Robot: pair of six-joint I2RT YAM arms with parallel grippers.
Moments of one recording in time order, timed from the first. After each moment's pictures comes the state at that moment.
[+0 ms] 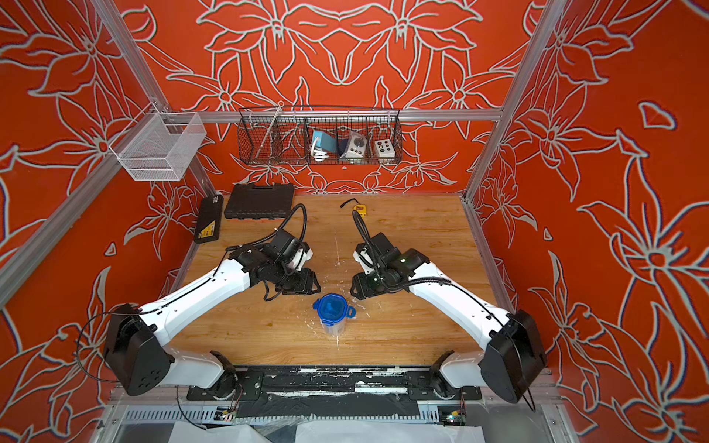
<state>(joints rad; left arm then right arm) -0.57 1.39 1.15 -0.90 0.32 -0.52 0.68 1.30 1.09 -0.89 -0.30 0.33</state>
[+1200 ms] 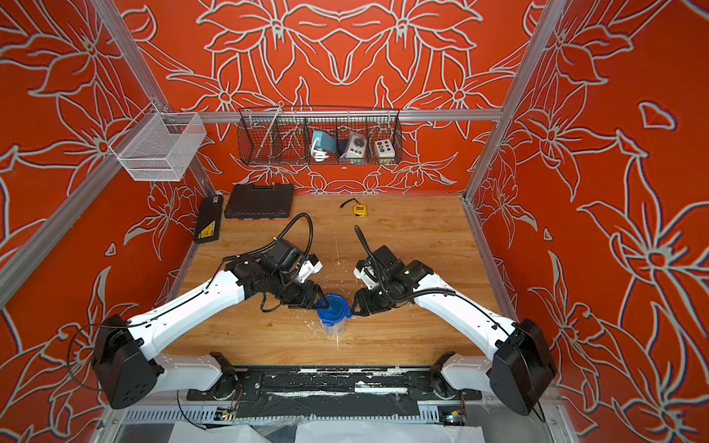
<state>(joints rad) -0.64 1.31 1.04 -0.82 0.57 -0.54 0.71 1.27 0.95 -0.86 -0.47 0.35</state>
